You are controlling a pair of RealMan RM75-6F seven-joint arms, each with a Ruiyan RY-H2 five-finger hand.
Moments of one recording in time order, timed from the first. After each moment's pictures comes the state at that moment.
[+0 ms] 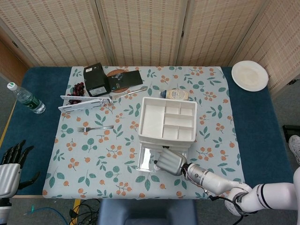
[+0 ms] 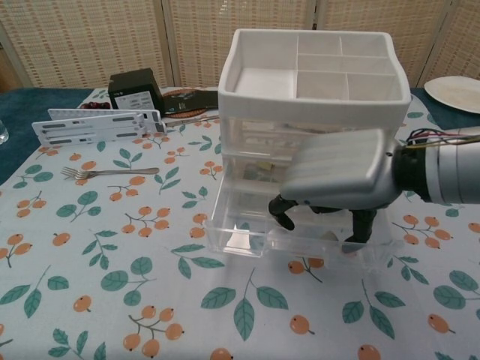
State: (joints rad) left arm -0.06 -1.14 -0.03 -1.65 1.50 1.51 0.06; right arm 0.98 -1.28 -0.07 -1.83 -1.30 0.74 -0.76
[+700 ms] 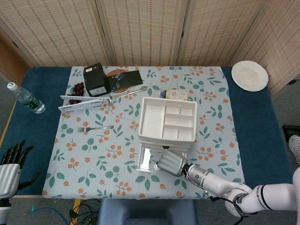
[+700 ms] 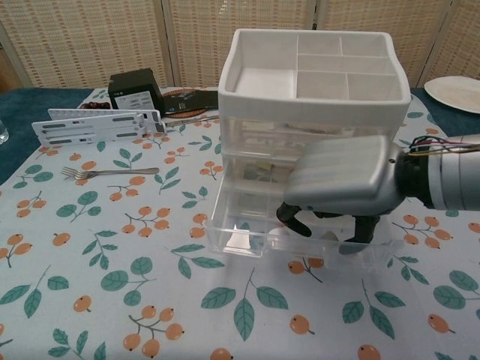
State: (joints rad) left arm -0.05 -1.13 -0.03 -1.65 1.50 1.51 0.06; right arm 0.97 -1.29 -0.07 -1.83 -1.29 0.74 -0.78
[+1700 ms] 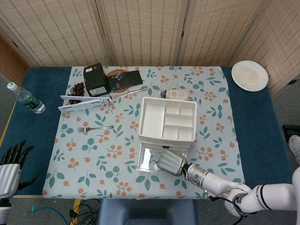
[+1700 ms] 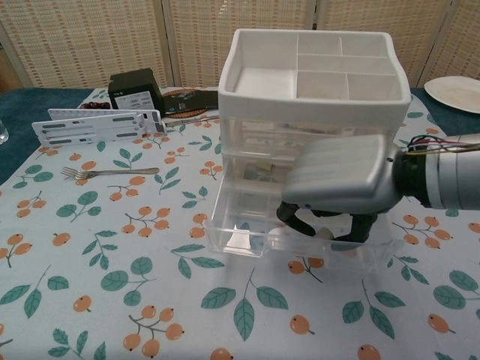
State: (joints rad) left arm -0.05 -1.13 -0.03 -1.64 1.50 1.51 0.06; right arm 0.96 -1.29 -0.07 -1.82 -1.30 0.75 -0.76
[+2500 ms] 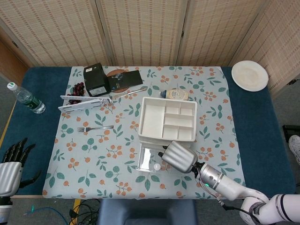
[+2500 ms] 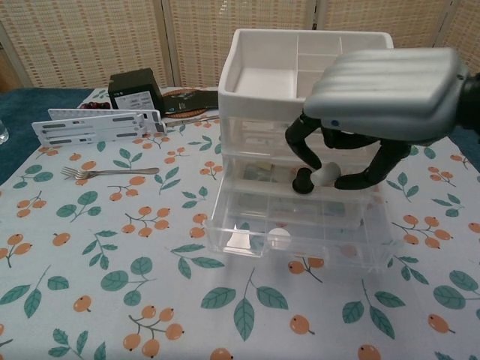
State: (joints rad) left arm -0.07 -1.12 -0.03 -1.67 1.52 1.51 0.08; right arm 0.83 -1.15 -0.04 -1.94 -1.51 1.01 -0.66
